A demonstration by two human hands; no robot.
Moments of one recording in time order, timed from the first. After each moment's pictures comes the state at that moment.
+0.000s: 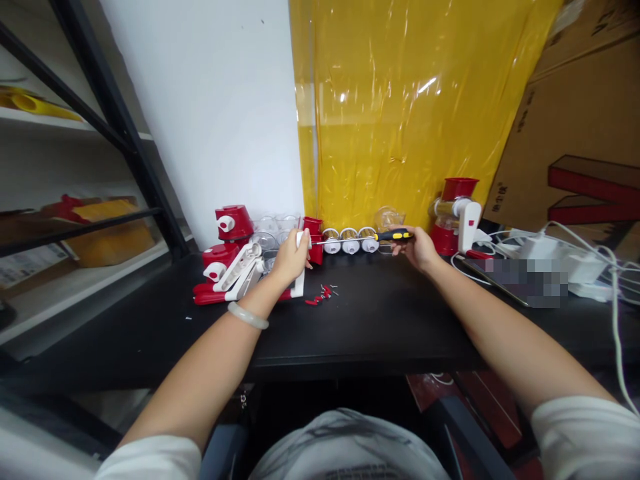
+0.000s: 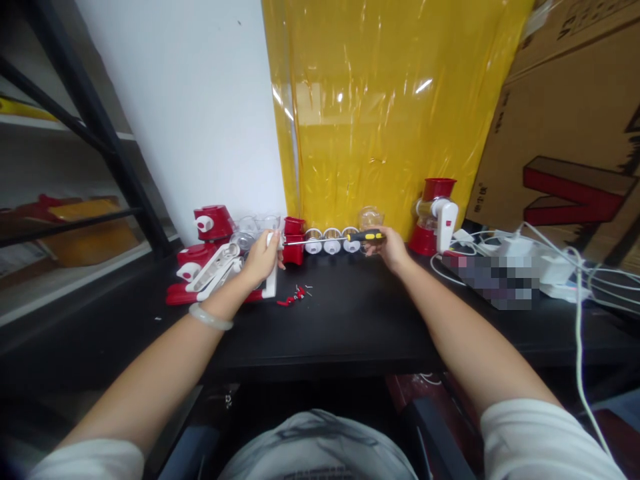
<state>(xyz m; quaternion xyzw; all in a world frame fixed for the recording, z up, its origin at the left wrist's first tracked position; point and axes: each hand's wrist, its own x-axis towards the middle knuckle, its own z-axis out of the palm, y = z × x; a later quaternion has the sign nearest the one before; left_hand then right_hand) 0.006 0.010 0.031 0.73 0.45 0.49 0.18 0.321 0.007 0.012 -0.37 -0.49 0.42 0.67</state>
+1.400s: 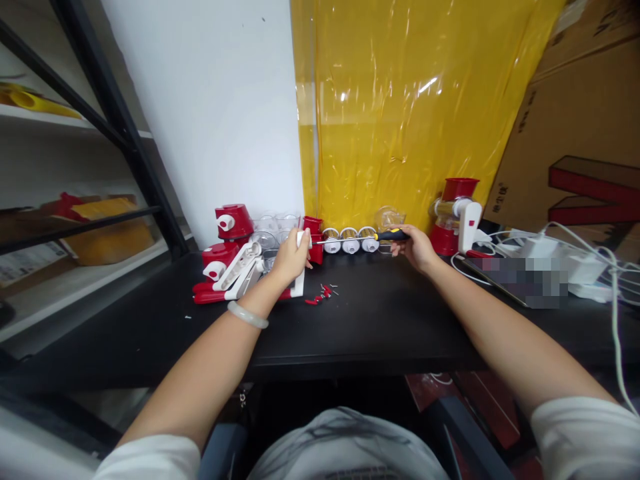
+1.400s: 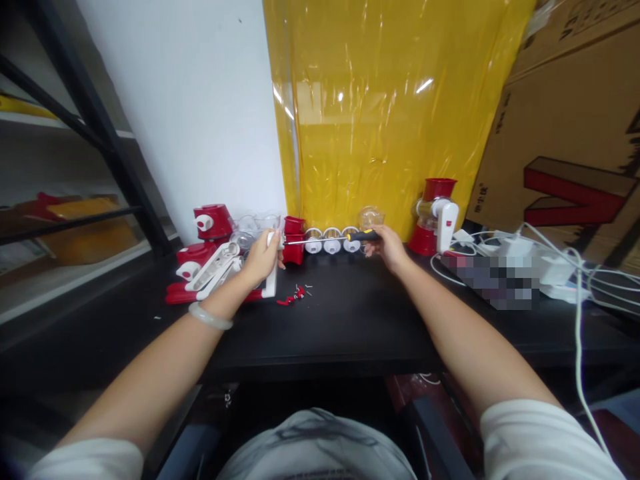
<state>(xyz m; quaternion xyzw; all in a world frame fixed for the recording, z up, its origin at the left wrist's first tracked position) 0.006 0.009 0.032 0.73 0.45 0.49 0.19 0.322 0.007 0.009 -0.37 -0.51 0.41 0.66</state>
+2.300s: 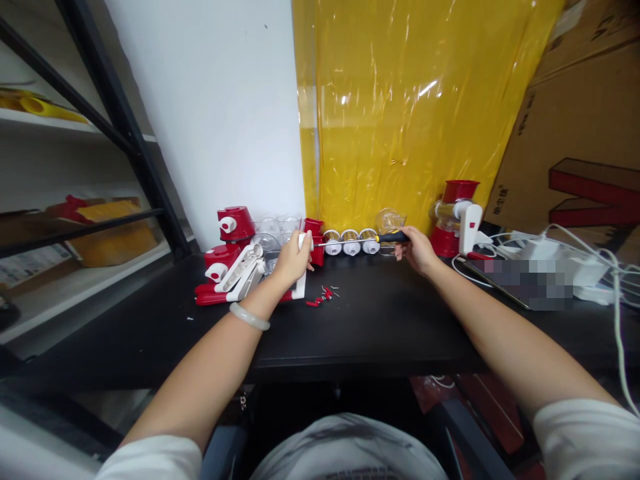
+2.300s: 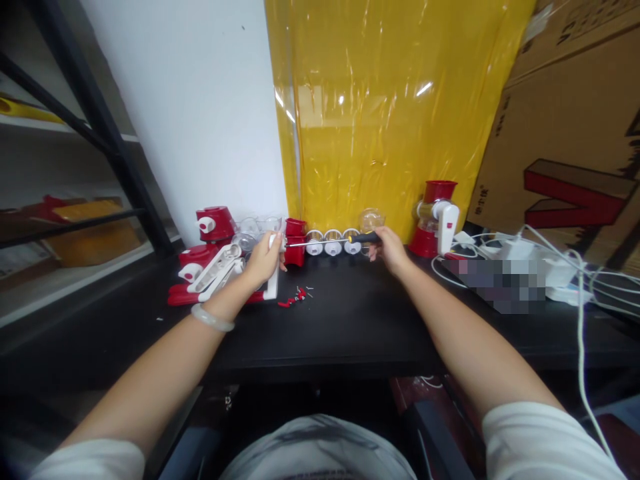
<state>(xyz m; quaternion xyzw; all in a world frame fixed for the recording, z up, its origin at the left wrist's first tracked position) 0.006 0.008 0.032 0.73 0.45 0.48 0.18 0.322 0.008 0.007 -0.38 -0.53 0.38 0.66</state>
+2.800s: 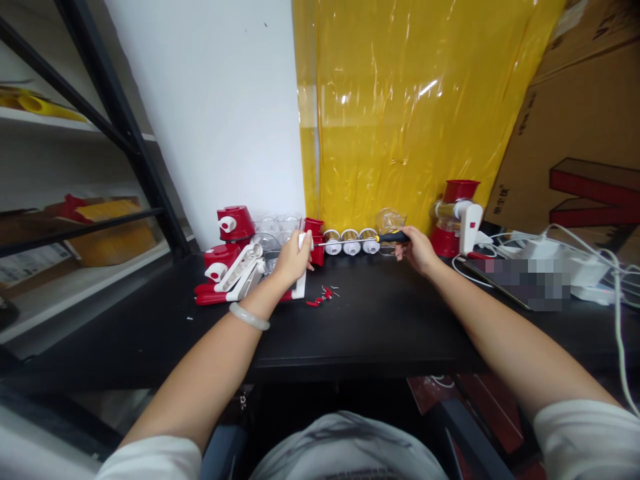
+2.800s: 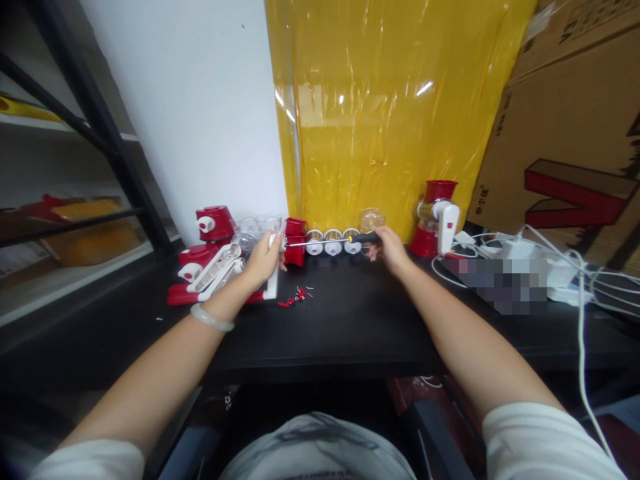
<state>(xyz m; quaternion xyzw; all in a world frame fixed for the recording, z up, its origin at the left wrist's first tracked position) 0.006 0.008 0.032 0.73 0.45 0.48 0.18 0.322 0.009 0.006 -0.39 -0.53 0.38 0.66</state>
